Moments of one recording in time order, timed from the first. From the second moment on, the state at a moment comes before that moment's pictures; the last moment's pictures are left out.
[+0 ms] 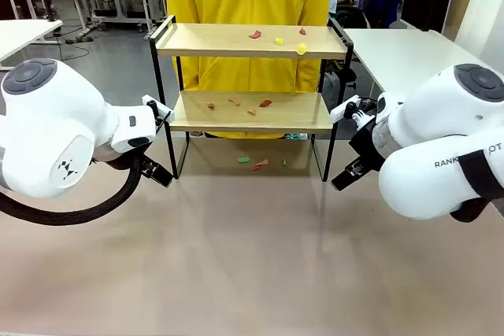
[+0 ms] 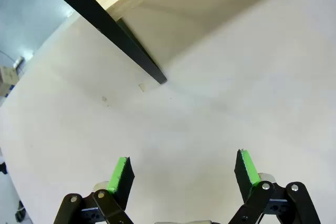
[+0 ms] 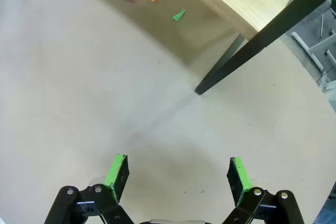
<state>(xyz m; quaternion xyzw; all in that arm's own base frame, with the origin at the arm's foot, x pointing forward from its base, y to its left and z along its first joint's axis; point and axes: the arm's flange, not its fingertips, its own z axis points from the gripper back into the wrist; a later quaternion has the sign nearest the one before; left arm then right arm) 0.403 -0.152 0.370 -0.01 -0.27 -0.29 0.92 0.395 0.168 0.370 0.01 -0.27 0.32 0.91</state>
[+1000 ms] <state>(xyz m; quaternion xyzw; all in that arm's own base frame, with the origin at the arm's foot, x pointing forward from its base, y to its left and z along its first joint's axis) 0.403 -0.152 0.370 -0.01 -0.27 -0.29 0.92 0.395 0.168 0.370 0.01 -0.27 0.32 0.91</state>
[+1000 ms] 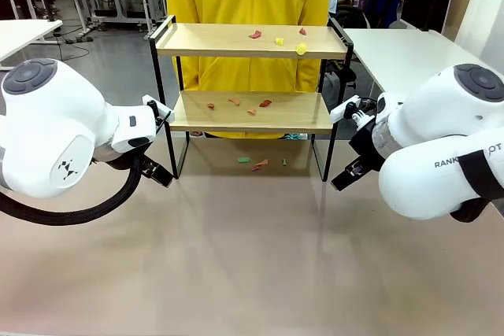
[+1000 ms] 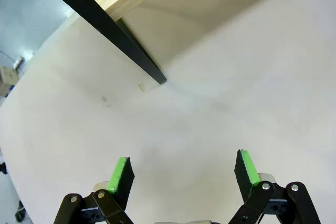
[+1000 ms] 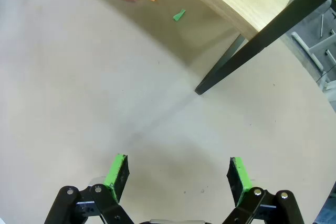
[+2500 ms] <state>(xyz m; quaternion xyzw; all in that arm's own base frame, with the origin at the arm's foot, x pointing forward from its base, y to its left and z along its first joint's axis) 0.506 0.016 0.457 -0.32 -0.32 -0.54 0.71 0.499 -0.002 0.436 0.24 -0.30 0.44 0.81</state>
